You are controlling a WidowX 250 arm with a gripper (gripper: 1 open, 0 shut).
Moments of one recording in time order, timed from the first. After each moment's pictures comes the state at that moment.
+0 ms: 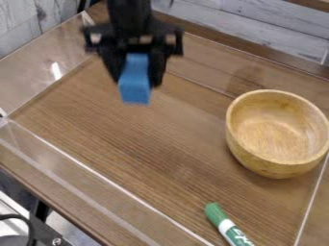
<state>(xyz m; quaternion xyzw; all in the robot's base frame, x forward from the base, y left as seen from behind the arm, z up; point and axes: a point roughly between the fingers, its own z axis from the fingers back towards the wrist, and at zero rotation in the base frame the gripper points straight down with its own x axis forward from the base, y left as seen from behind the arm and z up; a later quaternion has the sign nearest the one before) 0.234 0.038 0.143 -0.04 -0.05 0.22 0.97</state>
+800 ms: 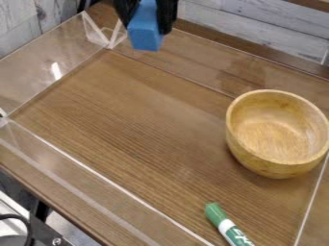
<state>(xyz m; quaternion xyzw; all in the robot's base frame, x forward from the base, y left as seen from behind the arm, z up) 0.274 0.050 0.176 -0.04 -0.11 0.16 0.98</state>
